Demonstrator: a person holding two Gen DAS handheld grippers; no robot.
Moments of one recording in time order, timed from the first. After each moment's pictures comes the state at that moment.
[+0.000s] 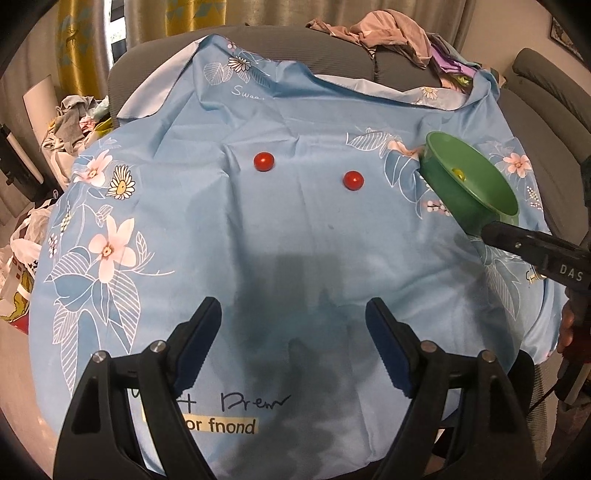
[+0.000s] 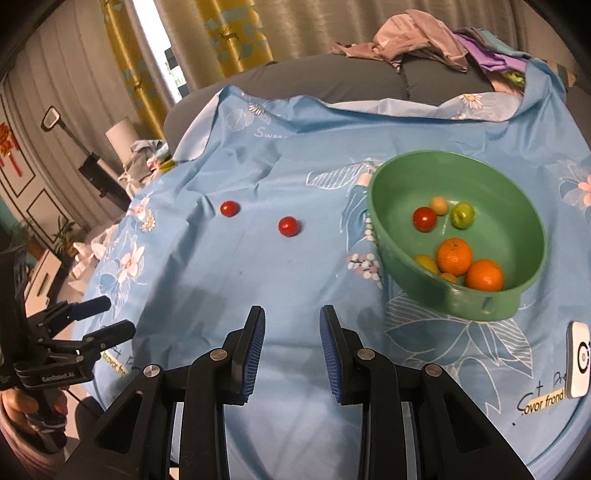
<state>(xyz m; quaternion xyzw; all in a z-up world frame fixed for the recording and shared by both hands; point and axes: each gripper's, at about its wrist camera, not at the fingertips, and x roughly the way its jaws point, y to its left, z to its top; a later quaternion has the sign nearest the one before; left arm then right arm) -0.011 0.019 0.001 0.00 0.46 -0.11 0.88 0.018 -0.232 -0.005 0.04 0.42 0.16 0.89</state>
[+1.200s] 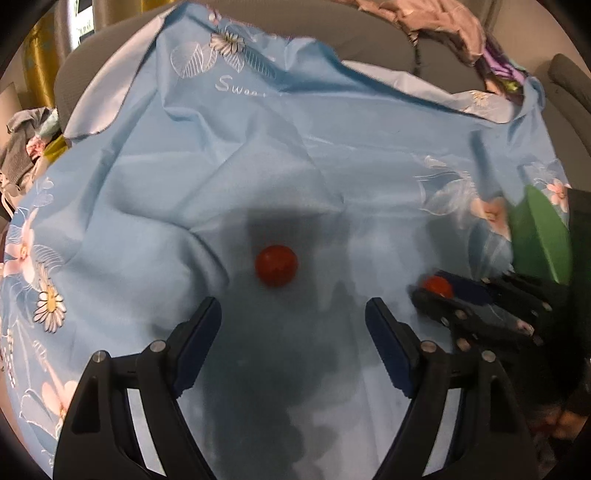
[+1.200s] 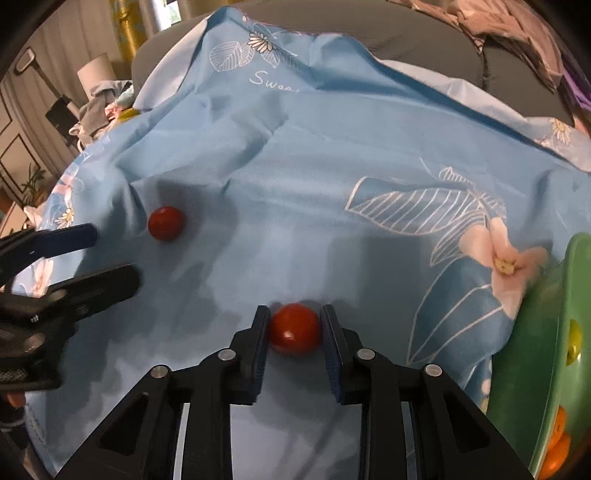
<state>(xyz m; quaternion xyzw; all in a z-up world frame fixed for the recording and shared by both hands) 0.194 0.015 -0.045 0.00 0.49 -0.11 0.86 0.188 -0.155 -0.073 -0.06 0.48 0.15 0.86</state>
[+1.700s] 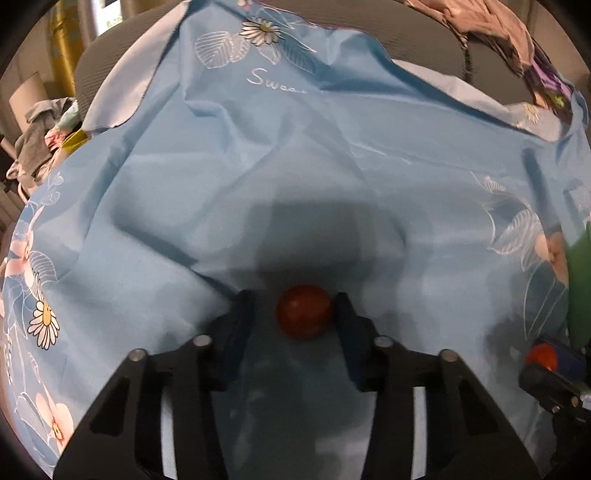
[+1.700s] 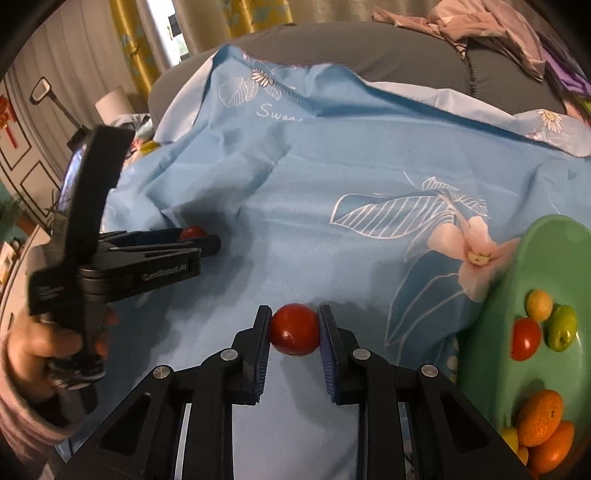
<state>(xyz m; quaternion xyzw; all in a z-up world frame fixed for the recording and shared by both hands) 0.229 0.014 -0.067 0.00 0.48 -0.03 0.87 0.167 -0.187 -0.050 0.00 0.44 0.19 0.88</state>
